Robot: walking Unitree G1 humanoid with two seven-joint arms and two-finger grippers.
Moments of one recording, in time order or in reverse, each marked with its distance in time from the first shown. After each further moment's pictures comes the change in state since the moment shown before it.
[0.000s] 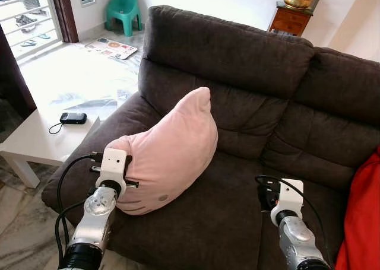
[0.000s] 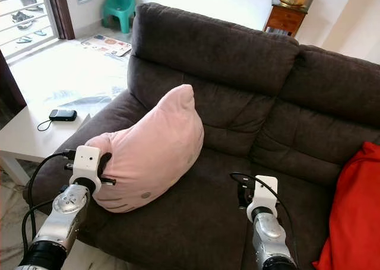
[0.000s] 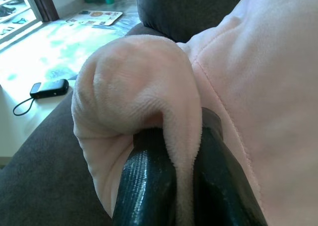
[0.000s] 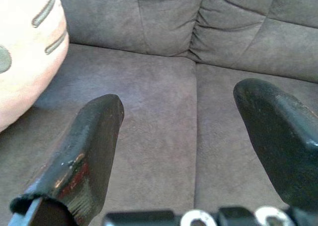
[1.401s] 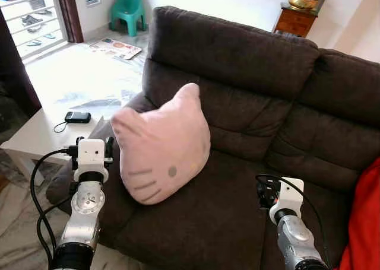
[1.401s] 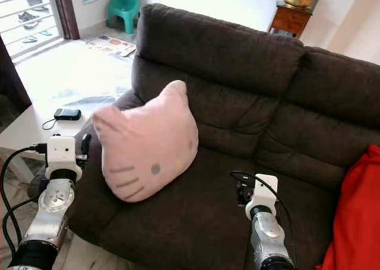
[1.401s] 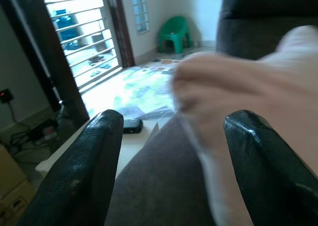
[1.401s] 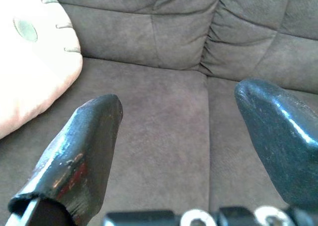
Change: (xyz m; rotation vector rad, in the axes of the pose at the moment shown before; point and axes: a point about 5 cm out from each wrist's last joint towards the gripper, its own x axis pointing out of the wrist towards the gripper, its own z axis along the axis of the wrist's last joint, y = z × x) left arm -0.011 0.024 0.021 0.066 -0.210 0.242; right arm 0.000 0.001 0.004 0.024 -0.050 -0.001
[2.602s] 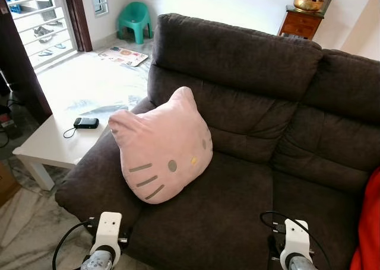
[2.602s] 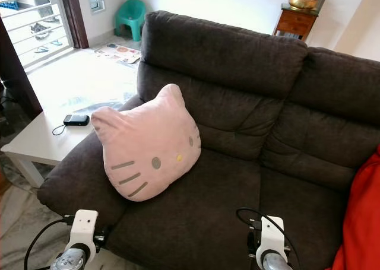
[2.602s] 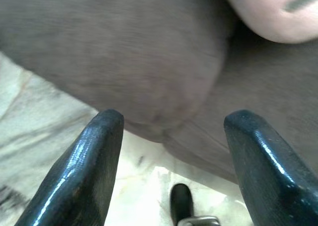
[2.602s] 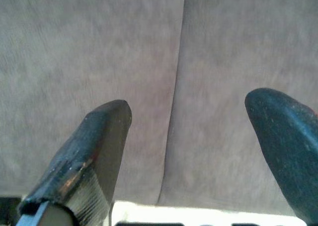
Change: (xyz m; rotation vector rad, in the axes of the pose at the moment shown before) left arm -0.094 -0.013 -0.131 -0.117 0.691 -0.152; right arm -0.050 -0.034 -0.091 -0.061 0.479 -0.138
